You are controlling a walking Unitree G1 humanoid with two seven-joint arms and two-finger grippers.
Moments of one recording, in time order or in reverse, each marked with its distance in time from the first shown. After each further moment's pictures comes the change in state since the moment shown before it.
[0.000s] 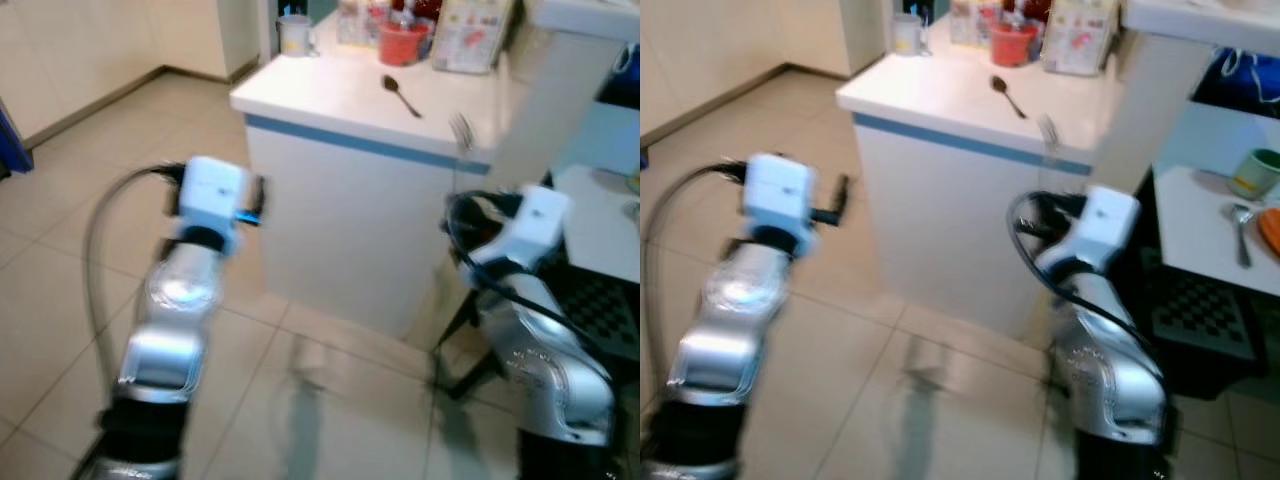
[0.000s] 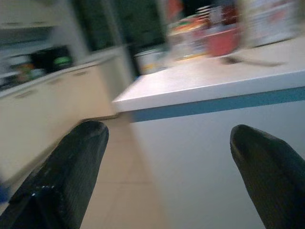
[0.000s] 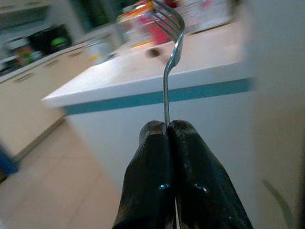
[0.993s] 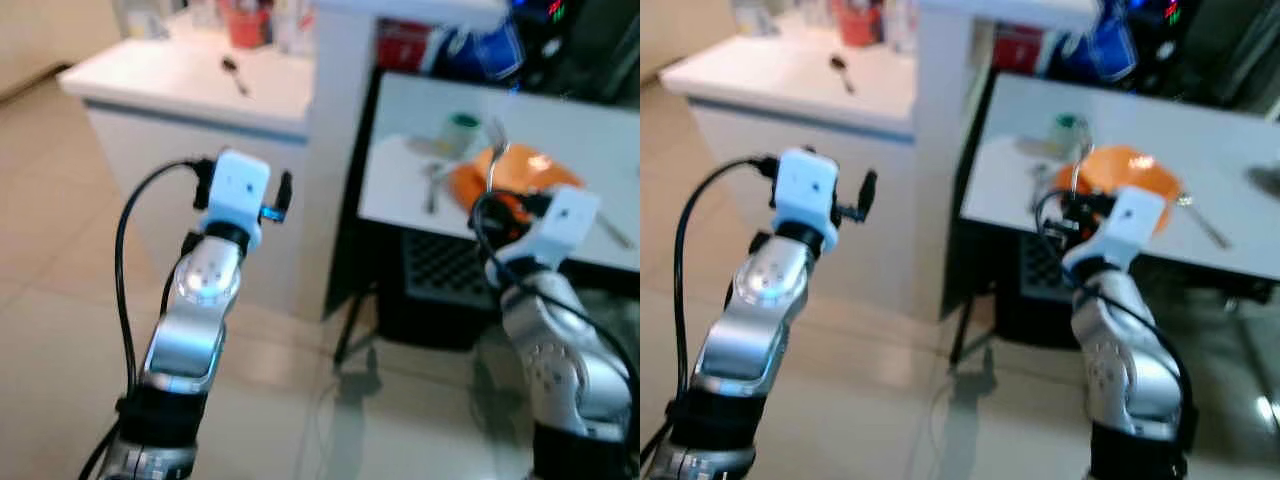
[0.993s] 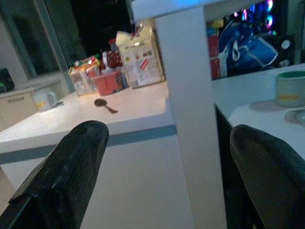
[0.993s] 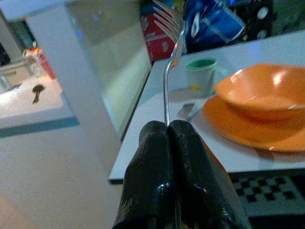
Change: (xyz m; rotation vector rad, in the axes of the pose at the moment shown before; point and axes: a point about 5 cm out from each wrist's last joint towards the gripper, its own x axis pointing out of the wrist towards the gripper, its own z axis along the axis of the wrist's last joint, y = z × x) left arm 0.010 -0.003 0.006 0.003 -0.047 0.000; right arm 0.006 -0.009 0.010 -0.028 -0.028 -0.027
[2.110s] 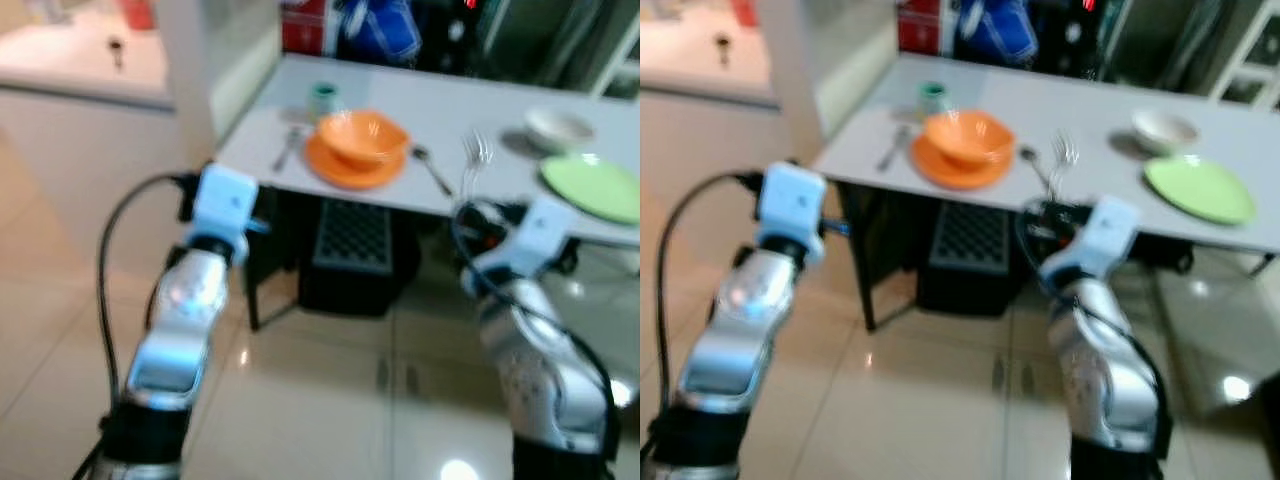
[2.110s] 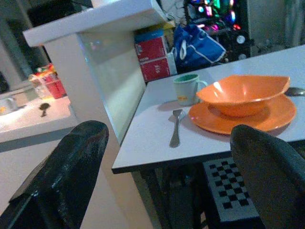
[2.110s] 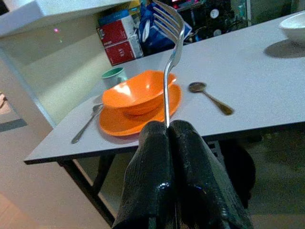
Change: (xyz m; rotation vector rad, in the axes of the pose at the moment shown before) left arm -0.012 0.009 -0.013 0.029 0.043 0.031; right arm -0.008 0.018 -0.016 0.054 0.031 0.028
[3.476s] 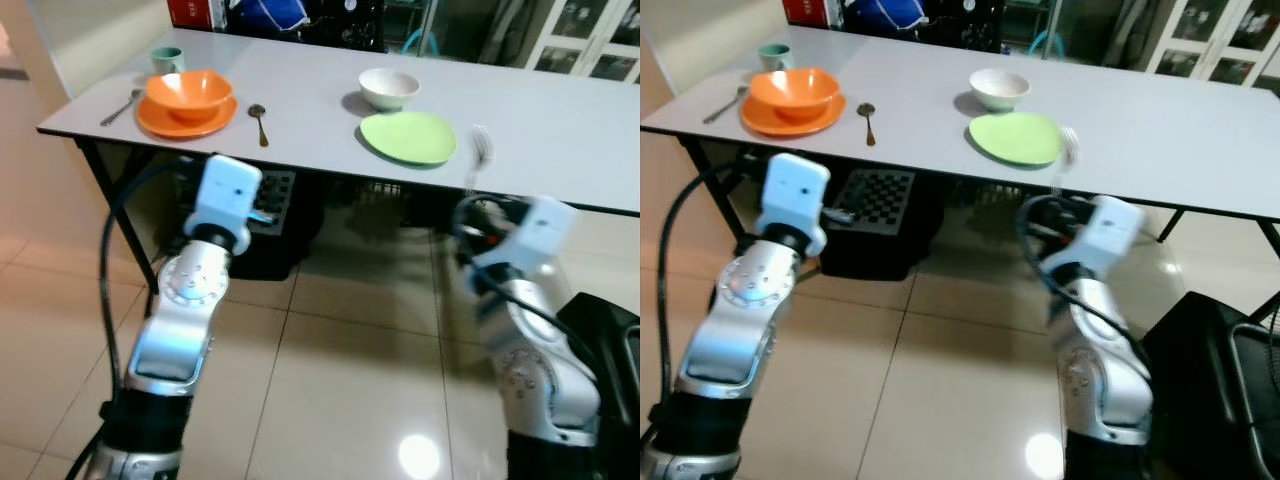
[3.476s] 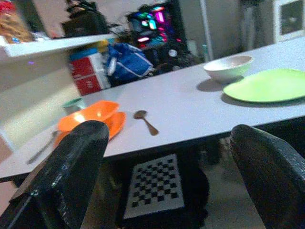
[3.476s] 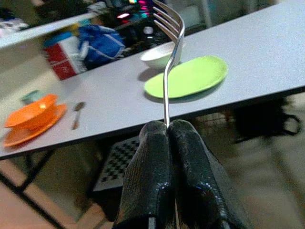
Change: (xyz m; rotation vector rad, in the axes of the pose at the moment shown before) left arm 0.007 0.004 0.007 0.006 -0.010 -0.015; right arm 0.004 0.002 -0.001 0.026 -0.012 -0.012
